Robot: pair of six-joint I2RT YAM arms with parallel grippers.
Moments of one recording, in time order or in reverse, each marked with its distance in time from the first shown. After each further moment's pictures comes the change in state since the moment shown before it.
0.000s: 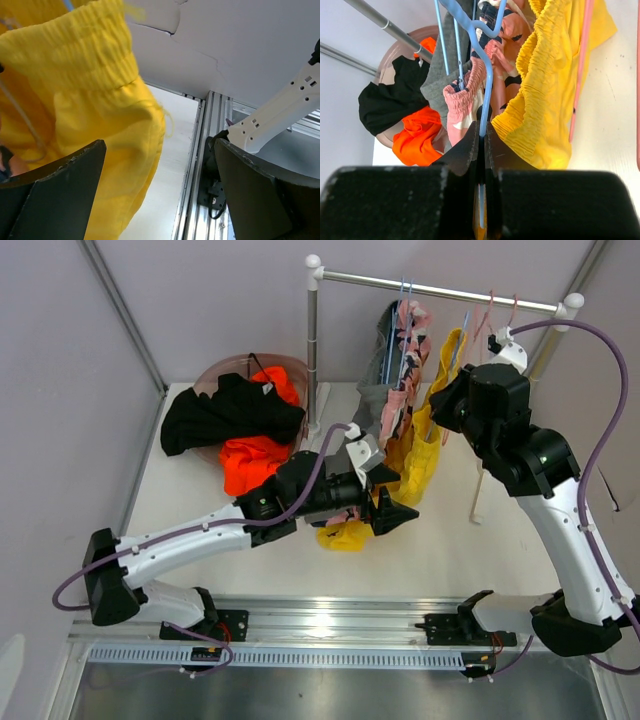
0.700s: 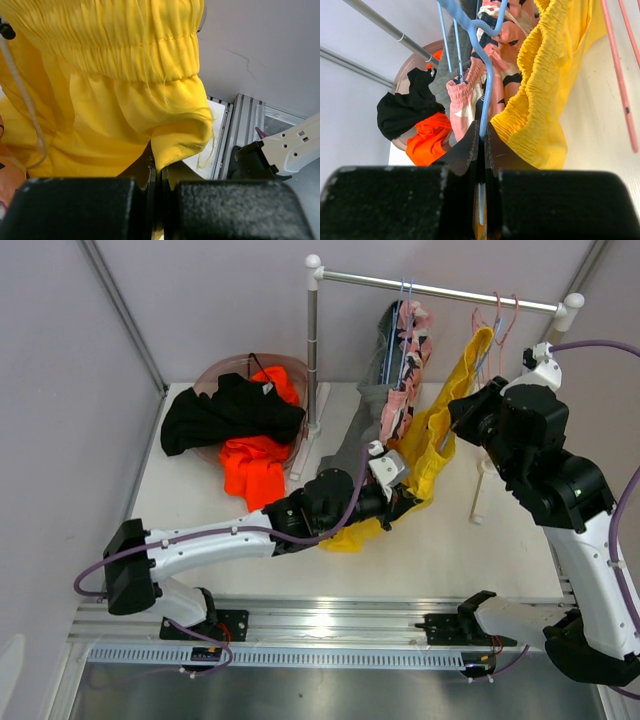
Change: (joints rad) left arm -0.099 0.138 0.015 0.110 -0.213 0.080; right arm 0.001 -0.138 -0.055 -0.006 0.022 0.035
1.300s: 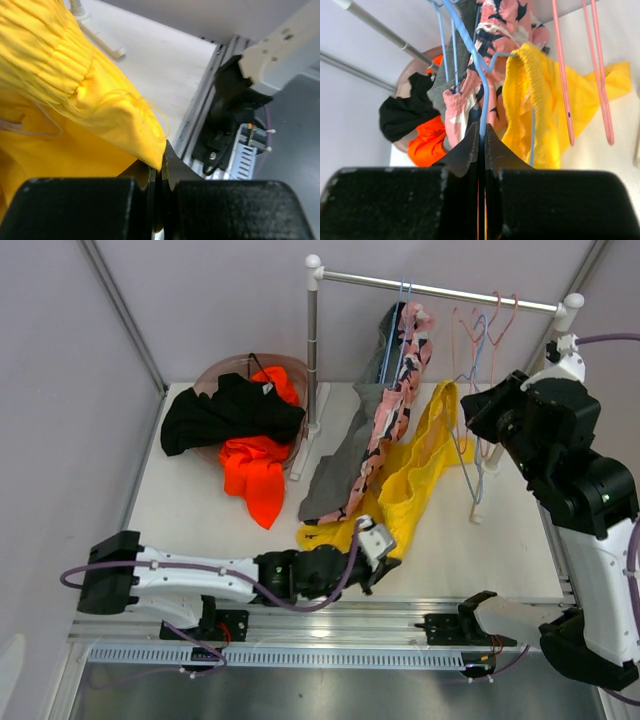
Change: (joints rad) left arm -0.312 -0.179 -0.396 0.091 -0.338 -0.070; right arm -0.066 0.049 0.167 -0.115 -0.053 -0.020
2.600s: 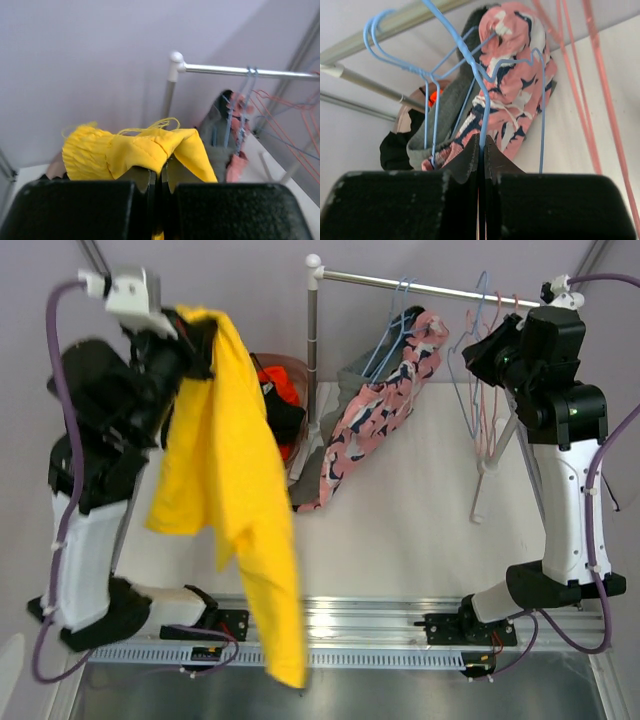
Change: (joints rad) left arm 0.893 -0.025 1.270 -0.977 0.007 0.138; right arm -0.261 0.322 0.281 0.015 -0.259 -0.031
